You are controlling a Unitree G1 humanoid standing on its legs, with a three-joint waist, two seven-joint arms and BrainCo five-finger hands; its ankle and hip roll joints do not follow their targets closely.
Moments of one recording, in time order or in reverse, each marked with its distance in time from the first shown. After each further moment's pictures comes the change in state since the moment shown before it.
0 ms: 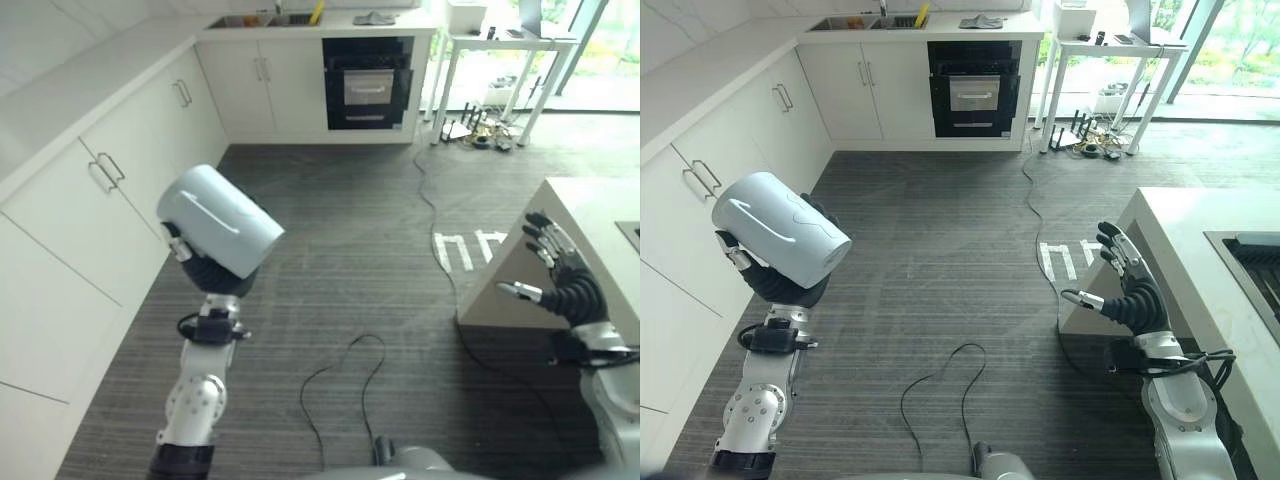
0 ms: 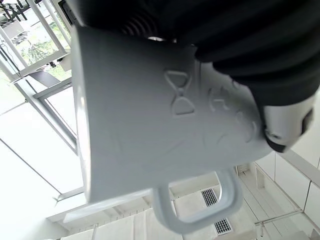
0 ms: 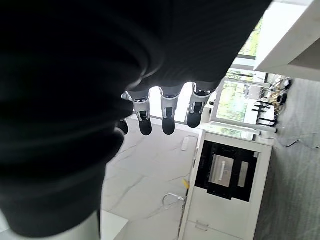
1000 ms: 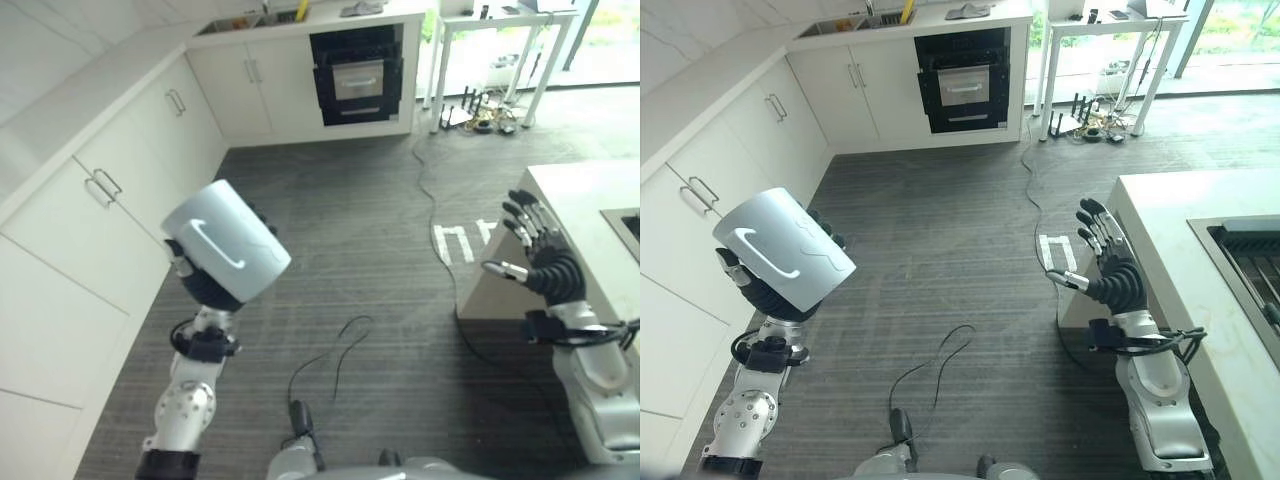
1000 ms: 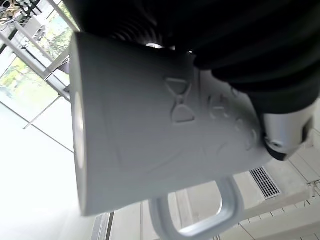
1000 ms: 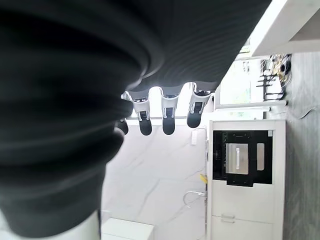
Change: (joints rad) left arm 0.052 0.022 0.085 0.099 0.046 0.039 -0.308; right arm -0.051 -0.038 -0.022 0.071 0.127 -0.066 0.054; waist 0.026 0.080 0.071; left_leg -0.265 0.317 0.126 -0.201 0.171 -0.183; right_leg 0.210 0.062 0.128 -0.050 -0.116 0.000
